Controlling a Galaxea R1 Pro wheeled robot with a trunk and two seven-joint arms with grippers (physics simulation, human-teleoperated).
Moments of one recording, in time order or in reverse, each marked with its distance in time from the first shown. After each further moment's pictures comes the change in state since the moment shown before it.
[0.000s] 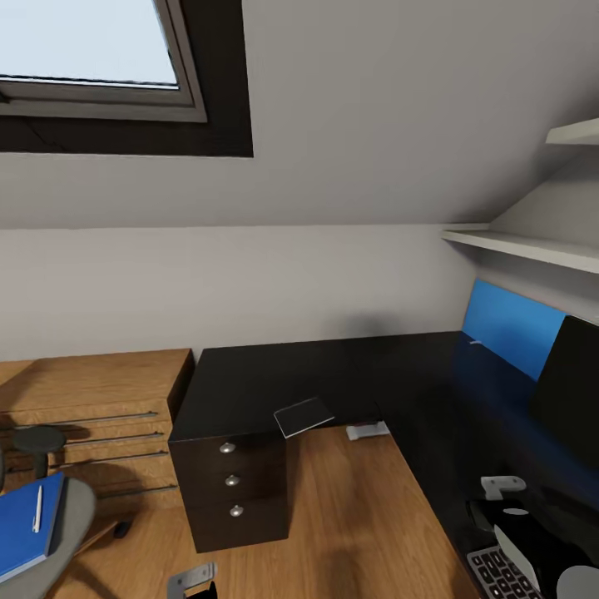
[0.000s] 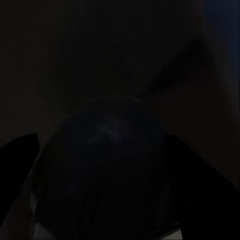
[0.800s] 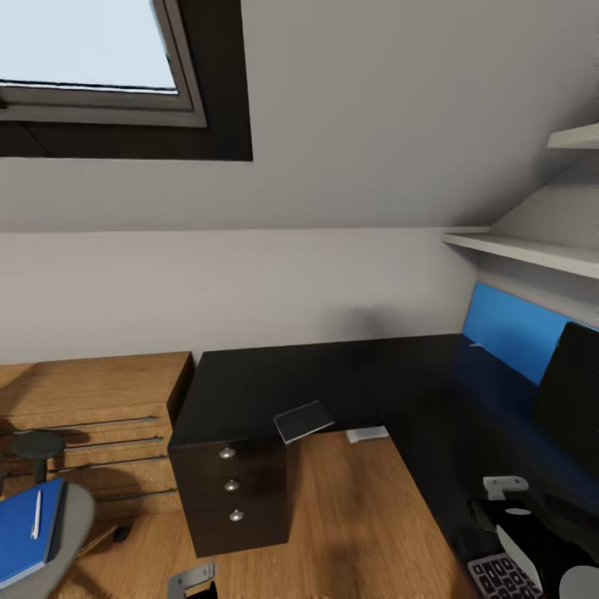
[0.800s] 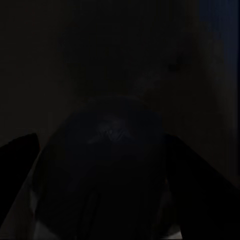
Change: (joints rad) left arm 0.000 -0.001 -0.002 -0.003 -0.001 0.001 0.006; right arm 0.000 -0.007 0.000 0.000 0.000 0.004 0.001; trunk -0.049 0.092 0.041
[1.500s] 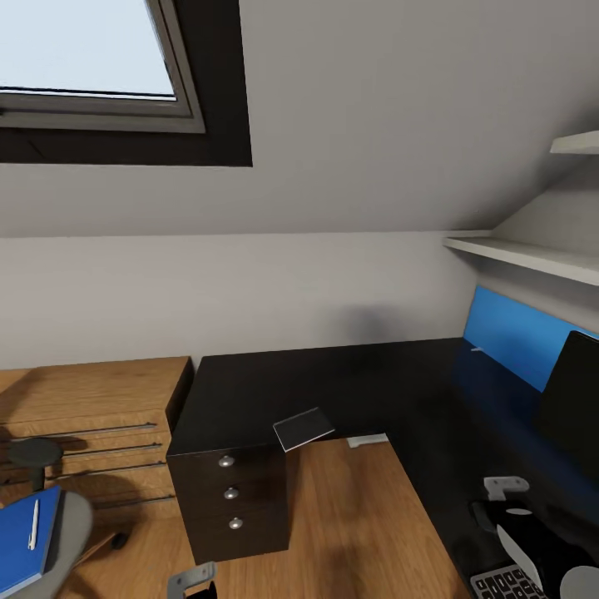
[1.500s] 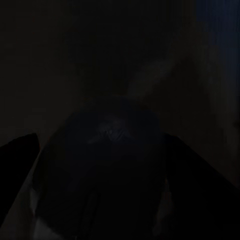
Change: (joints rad) left arm 0.000 0.000 0.005 -0.001 0.000 0.003 -0.002; right arm 0.001 -0.002 0.000 -0.001 -0.006 0.001 0.001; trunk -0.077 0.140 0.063
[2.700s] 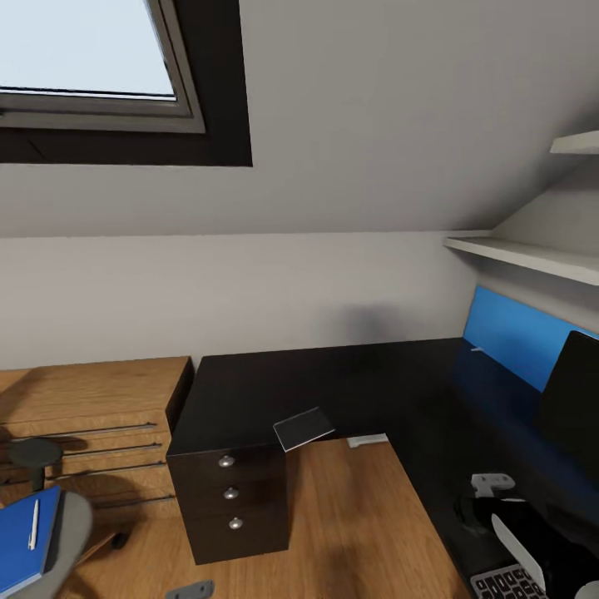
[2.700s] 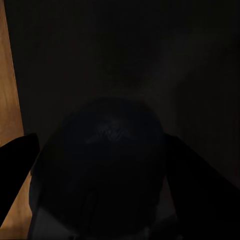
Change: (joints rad) left arm 0.000 0.000 0.006 0.051 -0.001 0.101 -0.006; right arm 0.088 -0.033 0.002 -0.287 -0.098 0.268 0.053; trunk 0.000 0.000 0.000
